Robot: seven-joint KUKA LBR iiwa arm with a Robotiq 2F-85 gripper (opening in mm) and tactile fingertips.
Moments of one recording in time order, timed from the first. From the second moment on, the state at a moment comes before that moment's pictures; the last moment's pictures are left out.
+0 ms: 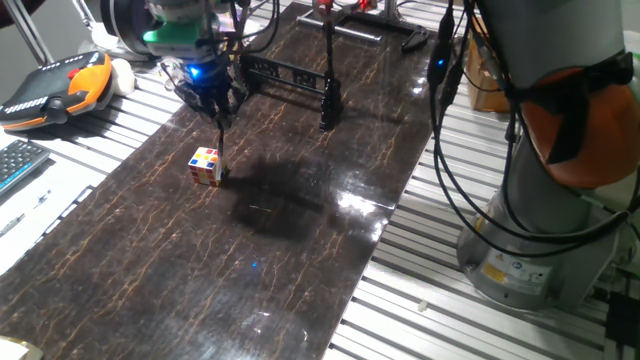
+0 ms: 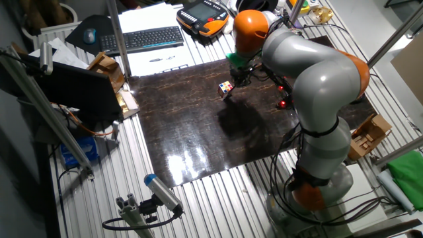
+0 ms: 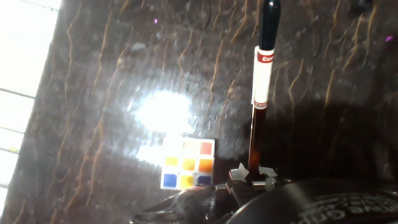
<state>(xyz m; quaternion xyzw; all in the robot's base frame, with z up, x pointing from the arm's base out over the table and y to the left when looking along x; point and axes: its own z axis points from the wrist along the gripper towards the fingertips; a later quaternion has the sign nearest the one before) 0.578 0.057 0.171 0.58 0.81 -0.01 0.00</state>
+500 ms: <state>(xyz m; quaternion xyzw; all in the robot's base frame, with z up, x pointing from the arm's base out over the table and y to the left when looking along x) 0.578 0.057 0.171 0.57 0.82 -0.01 0.00</state>
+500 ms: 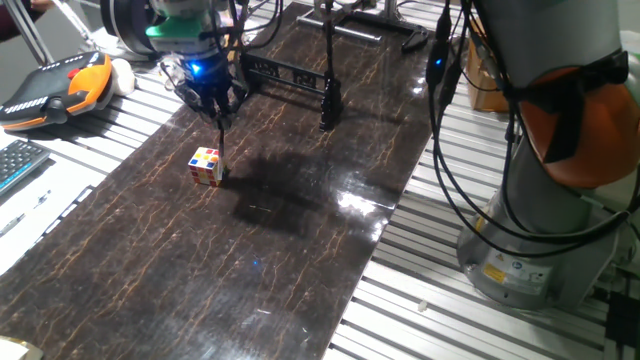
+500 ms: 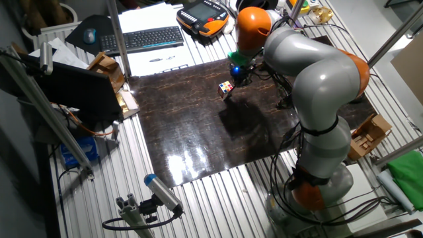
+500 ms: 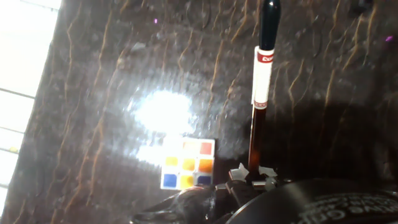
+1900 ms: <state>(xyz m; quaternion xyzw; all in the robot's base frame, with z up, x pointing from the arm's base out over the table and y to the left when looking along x) 0.588 -0.012 0.238 0.59 0.81 -0.03 0.03</state>
